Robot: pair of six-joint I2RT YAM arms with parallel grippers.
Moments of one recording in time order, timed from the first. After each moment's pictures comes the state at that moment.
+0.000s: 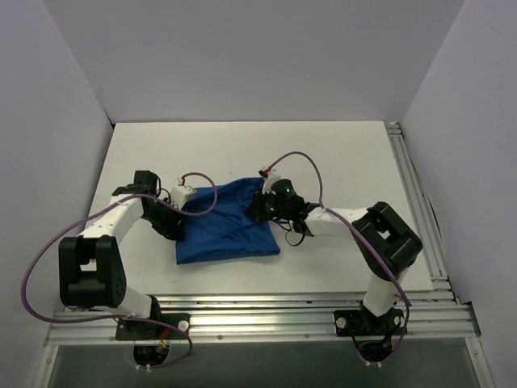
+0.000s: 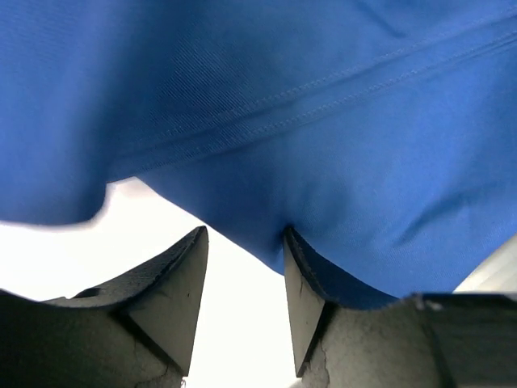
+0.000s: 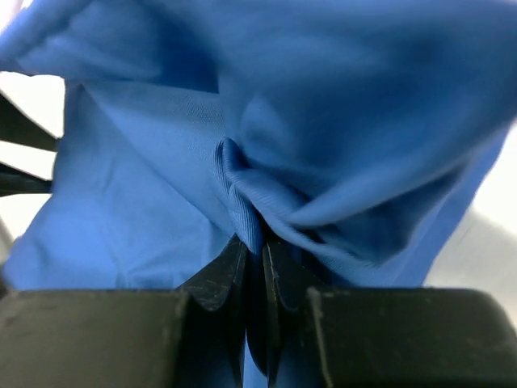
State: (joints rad) left arm -0.02 1.47 0.93 -0.84 0.43 0.64; right arm 0.71 1.72 0.80 0.40 -0.20 0.54
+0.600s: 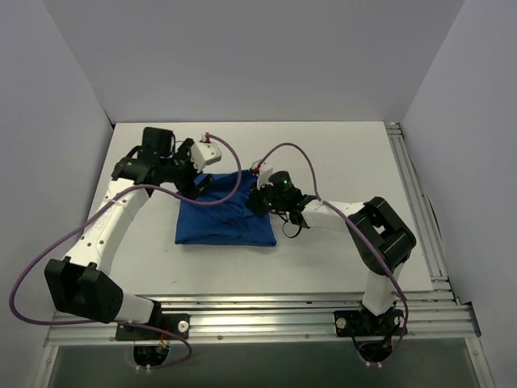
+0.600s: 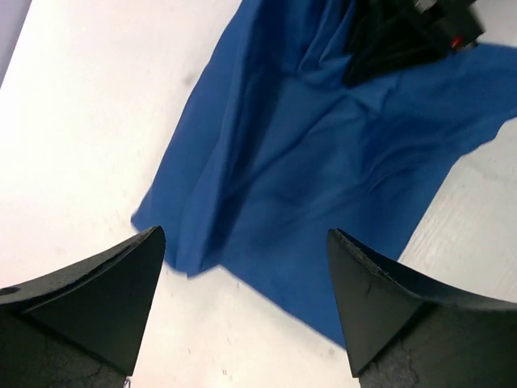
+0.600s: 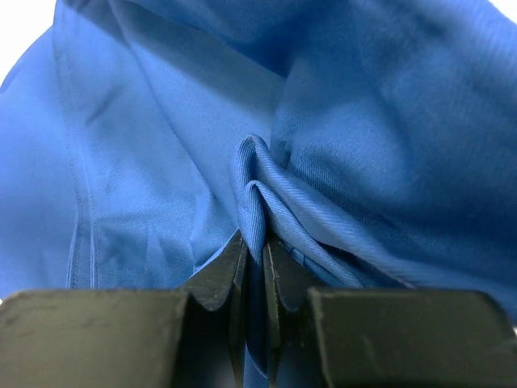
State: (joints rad) left arm -0.21 1.41 1.40 -0.82 0.44 0.72; right arm 0.67 1.83 0.99 0.30 -0.20 0.18
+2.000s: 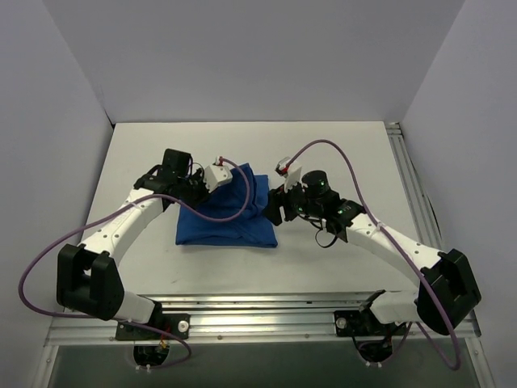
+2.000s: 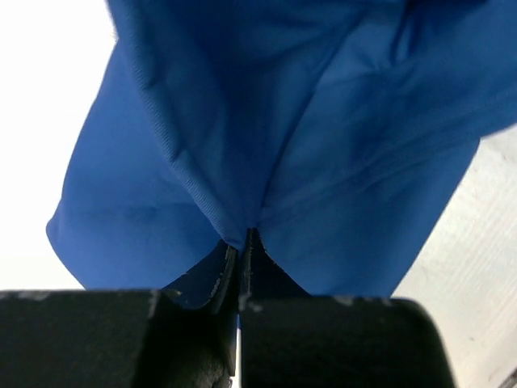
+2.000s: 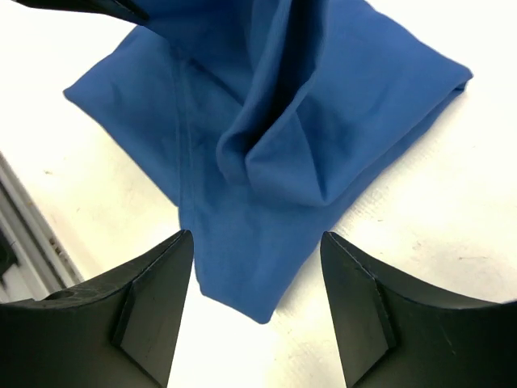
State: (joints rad) left arm -0.34 1.44 1.15 -0.60 0.35 0.69; right arm 0.63 1.30 0.86 -0.06 -0.26 0.13
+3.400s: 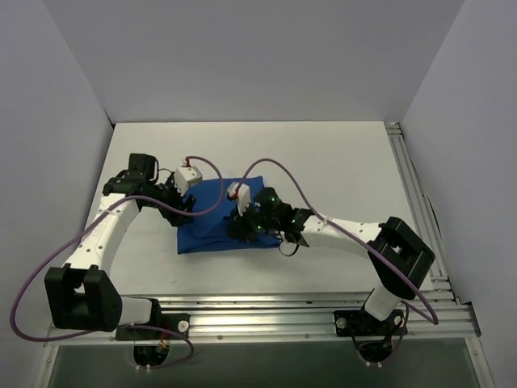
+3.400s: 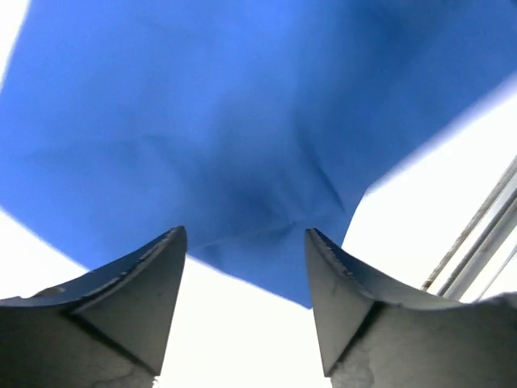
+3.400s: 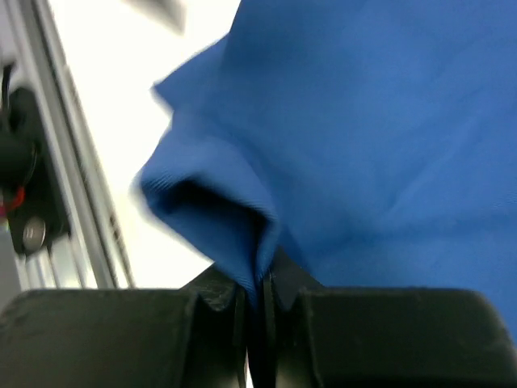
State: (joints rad) left arm -0.16 1.35 1.10 -0.84 0.53 0.72; right arm 0.83 1.66 0.99 0.15 -0.39 0.14
